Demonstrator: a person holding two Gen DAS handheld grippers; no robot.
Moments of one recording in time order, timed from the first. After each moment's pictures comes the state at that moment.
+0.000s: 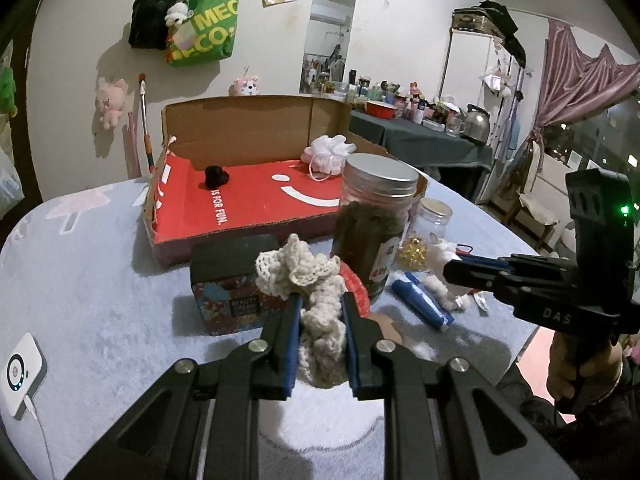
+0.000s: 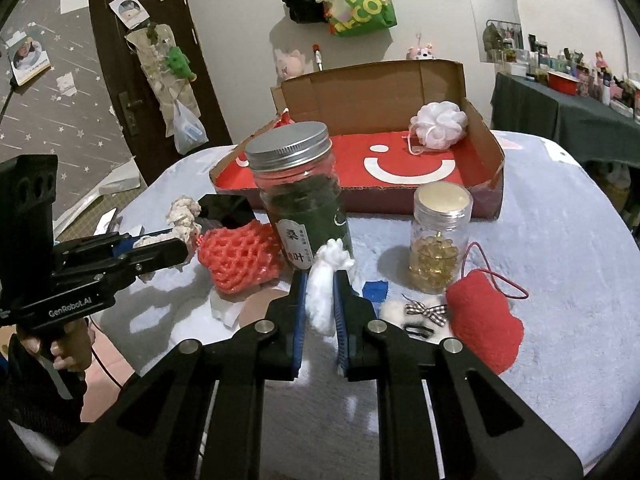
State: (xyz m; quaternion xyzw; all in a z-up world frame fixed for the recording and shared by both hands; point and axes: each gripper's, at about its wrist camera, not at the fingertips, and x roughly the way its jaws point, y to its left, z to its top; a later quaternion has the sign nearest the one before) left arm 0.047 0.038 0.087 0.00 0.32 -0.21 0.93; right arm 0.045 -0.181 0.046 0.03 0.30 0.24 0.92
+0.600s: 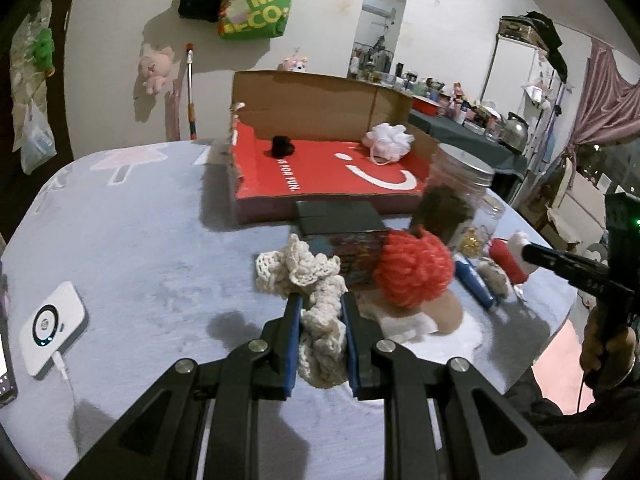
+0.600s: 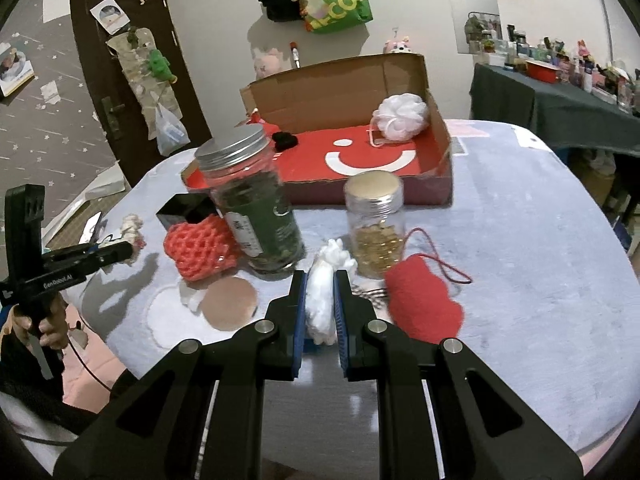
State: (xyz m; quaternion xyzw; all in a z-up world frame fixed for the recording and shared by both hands) left arm 0.045 0.102 0.076 -0.04 0.35 -0.14 0.92; right arm 0.044 -0.221 0.044 0.04 0.31 0.21 0.93
